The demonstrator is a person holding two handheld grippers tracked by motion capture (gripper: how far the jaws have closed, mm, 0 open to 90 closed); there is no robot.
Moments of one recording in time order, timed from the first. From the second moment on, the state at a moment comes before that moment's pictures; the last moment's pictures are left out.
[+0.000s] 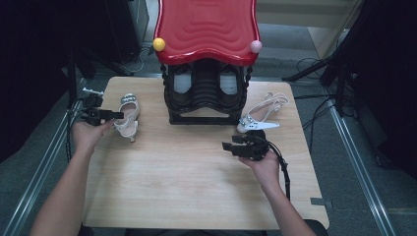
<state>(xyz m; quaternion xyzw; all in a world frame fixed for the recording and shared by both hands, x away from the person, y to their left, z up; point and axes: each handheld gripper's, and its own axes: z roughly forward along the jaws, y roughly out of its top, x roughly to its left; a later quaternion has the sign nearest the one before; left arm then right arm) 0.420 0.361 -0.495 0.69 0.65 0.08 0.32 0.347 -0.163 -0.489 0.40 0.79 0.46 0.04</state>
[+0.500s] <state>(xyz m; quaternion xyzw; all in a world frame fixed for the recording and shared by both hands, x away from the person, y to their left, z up) 0.418 0.363 -0.505 0.66 0.67 0.10 0.32 0.345 -0.162 -0.493 0.40 0.80 0.45 0.05</state>
